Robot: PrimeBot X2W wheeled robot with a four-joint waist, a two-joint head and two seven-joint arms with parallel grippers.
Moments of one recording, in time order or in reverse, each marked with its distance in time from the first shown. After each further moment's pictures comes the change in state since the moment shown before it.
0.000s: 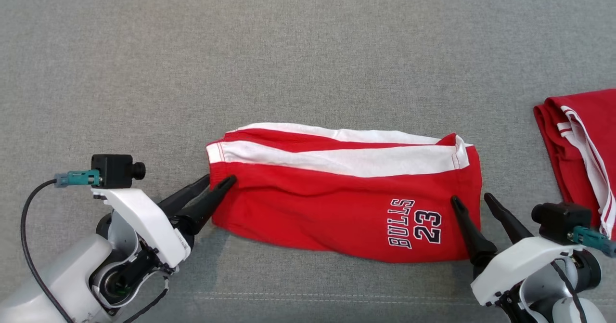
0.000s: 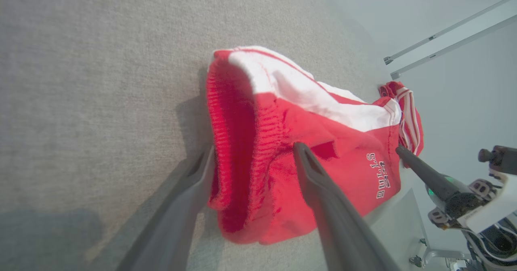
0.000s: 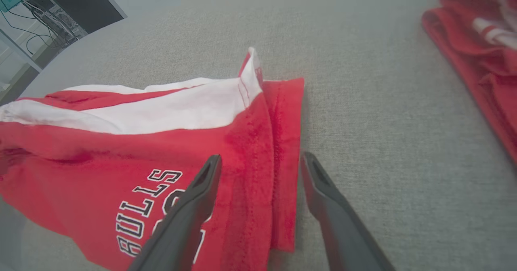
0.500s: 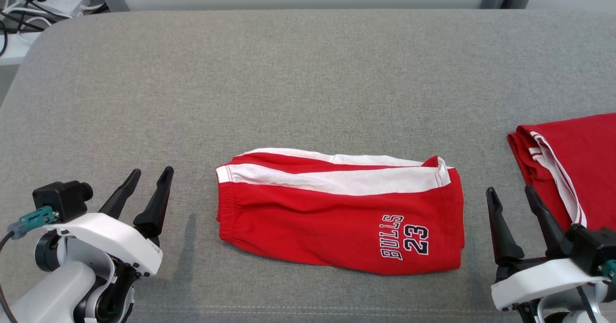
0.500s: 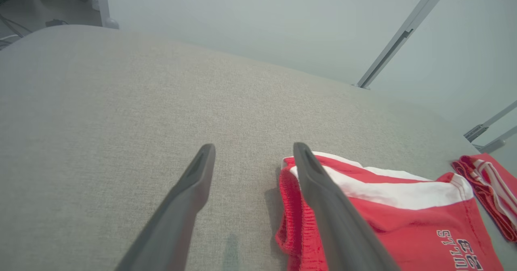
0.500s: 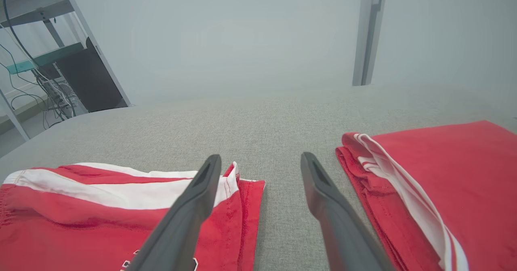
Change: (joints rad) left arm 0.128 0.042 0.099 -0.037 0.210 0.278 -0.310; right arm 0.045 -0.001 -0.056 0.031 -0.133 0.000 -0.323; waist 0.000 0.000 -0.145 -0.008
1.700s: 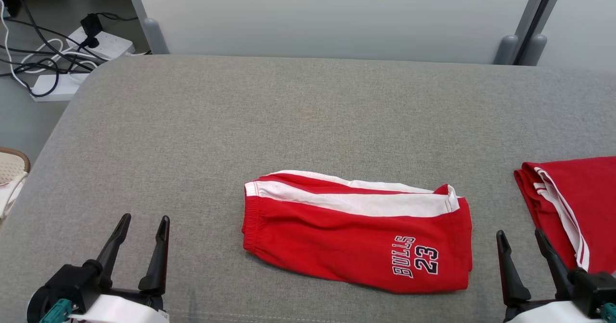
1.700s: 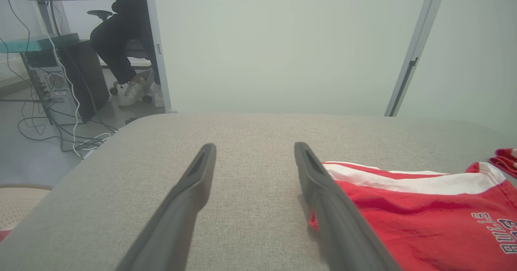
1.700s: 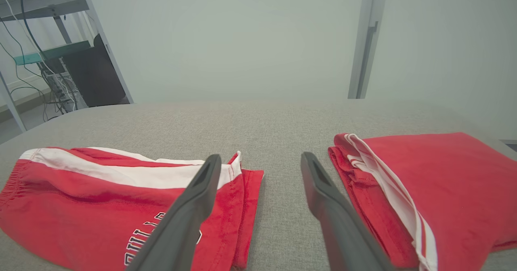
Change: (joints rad) left arm 0.472 -0.339 0.649 -0.096 0.825 -0.130 -0.007; right arm 0.100 -0.012 -0.026 0.103 -0.061 0.000 -0.128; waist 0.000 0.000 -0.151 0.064
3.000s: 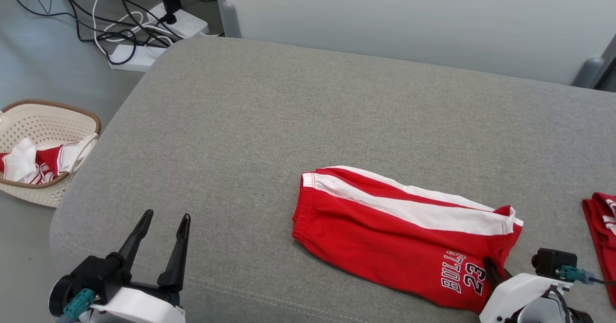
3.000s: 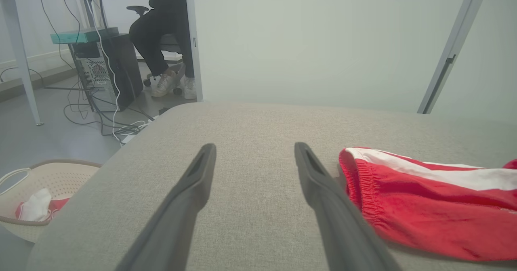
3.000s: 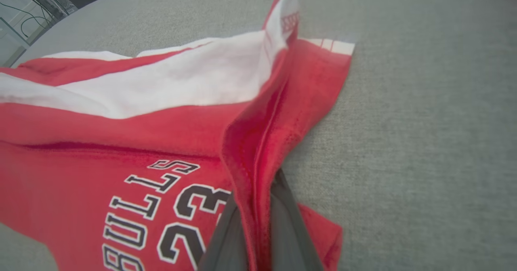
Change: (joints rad) left arm -0.051 -0.060 -0.006 0.081 0.066 -0.070 0.000; right arm -0.347 -0.047 0.139 0.723 0.295 0.000 0.105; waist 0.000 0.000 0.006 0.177
